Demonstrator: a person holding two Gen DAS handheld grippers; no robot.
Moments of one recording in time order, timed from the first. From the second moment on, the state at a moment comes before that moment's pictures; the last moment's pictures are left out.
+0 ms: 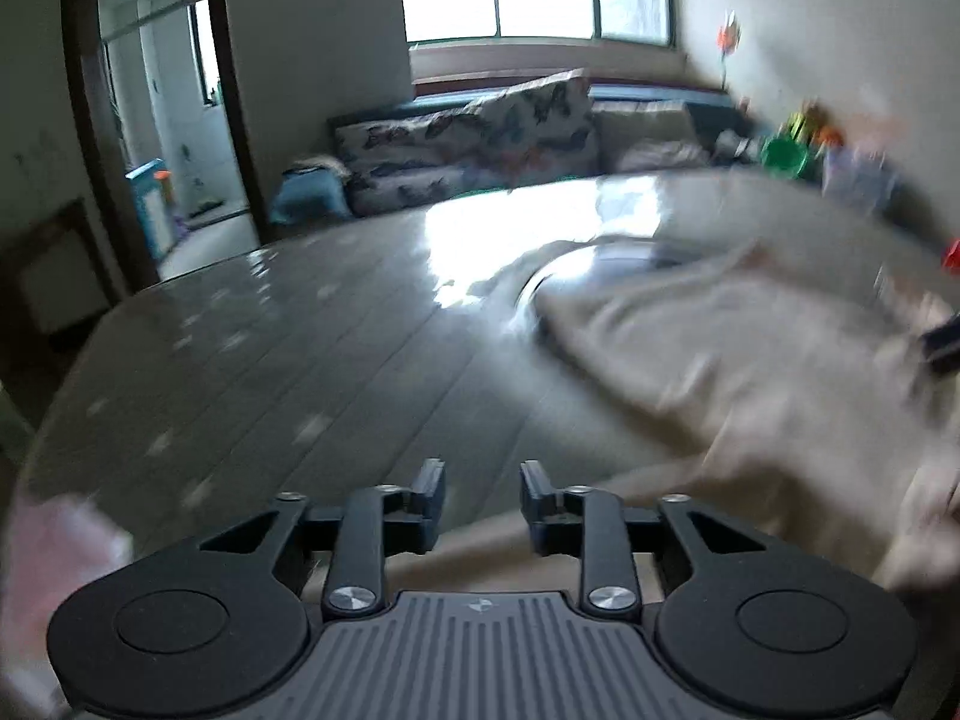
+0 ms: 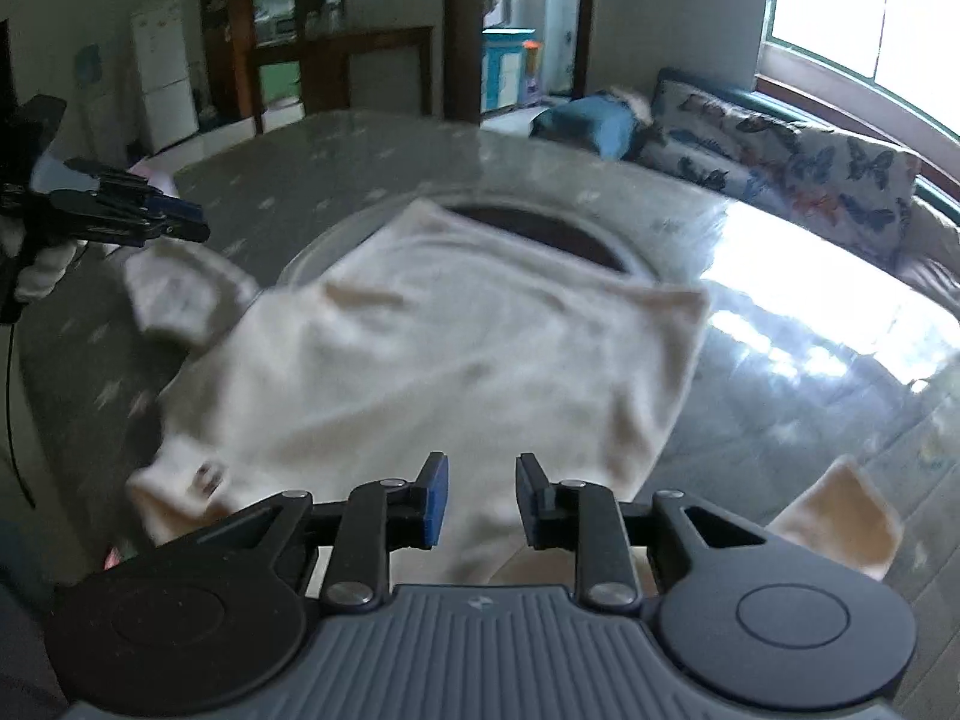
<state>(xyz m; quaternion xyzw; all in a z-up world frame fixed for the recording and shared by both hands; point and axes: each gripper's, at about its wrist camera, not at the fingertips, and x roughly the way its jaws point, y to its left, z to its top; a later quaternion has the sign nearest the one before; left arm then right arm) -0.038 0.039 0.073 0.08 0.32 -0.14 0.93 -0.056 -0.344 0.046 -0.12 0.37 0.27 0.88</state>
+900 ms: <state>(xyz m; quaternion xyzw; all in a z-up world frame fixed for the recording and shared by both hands) 0.110 -0.033 0.033 0.06 0.37 -0.15 0.91 0.131 -0.378 0.002 -0.03 0.41 0.16 0.90</state>
